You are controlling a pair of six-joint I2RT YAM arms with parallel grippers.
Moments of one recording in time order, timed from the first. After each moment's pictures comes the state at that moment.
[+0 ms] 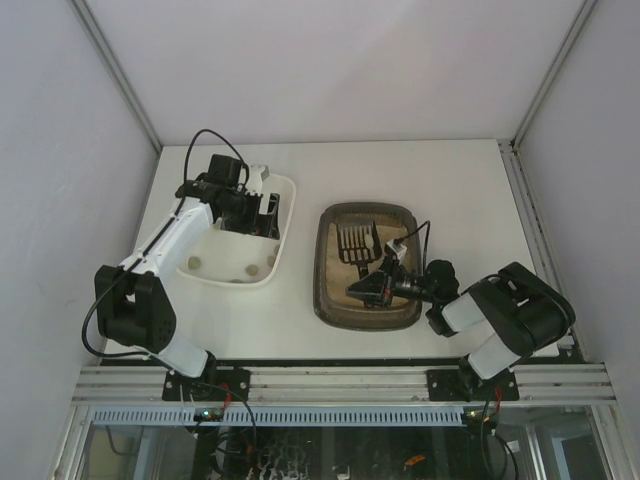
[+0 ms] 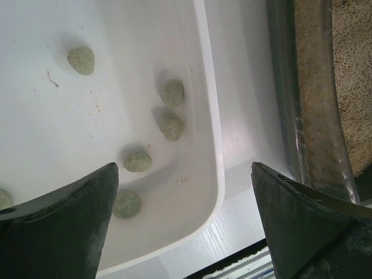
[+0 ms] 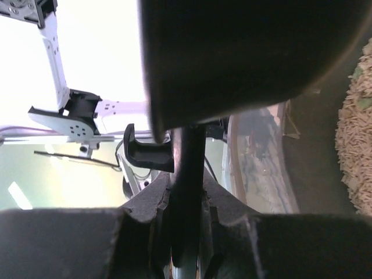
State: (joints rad) left arm -0.24 1.56 1.32 -0.81 0.25 -0.03; right arm 0.50 1.58 0.21 1.36 -0.82 1.60
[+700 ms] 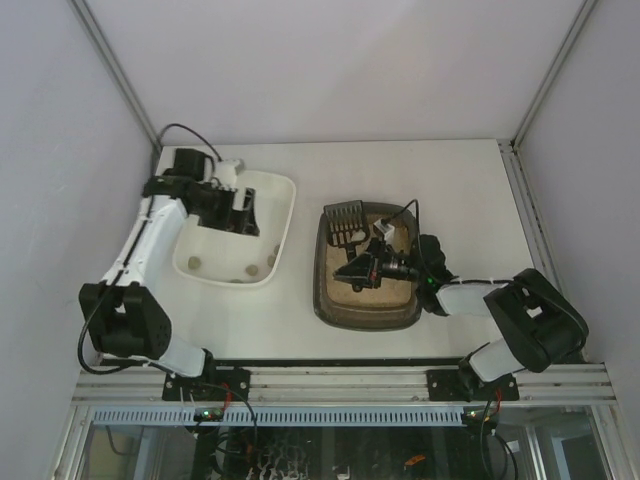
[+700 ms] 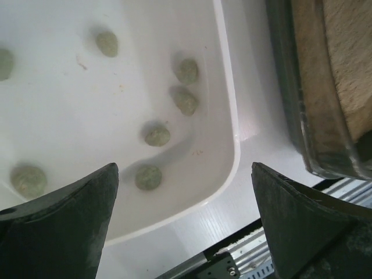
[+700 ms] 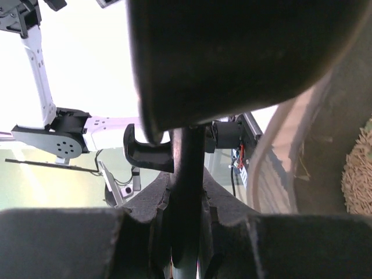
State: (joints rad) left arm -0.14 1.51 1.35 -0.92 0.32 0.11; right arm 0.54 1.49 0.39 1.02 -0.81 1.46
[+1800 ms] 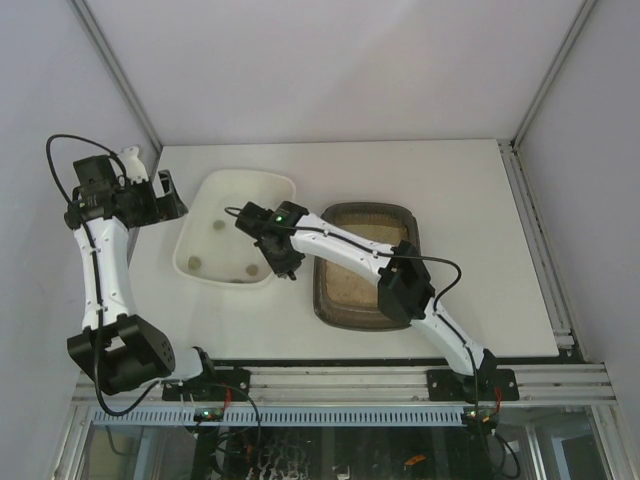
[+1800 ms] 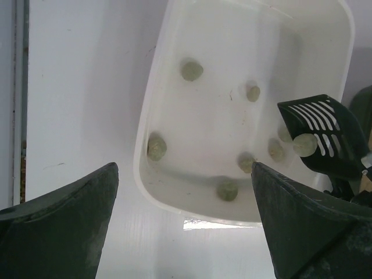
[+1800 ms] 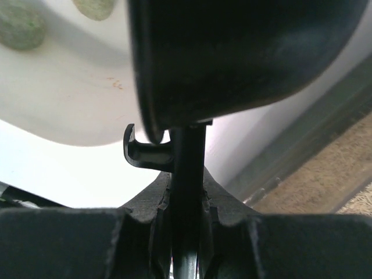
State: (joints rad) left arm 0.37 1.33 1.39 -0.87 0.34 0.07; right arm 1.02 2.38 2.33 -1.25 0.13 0.45
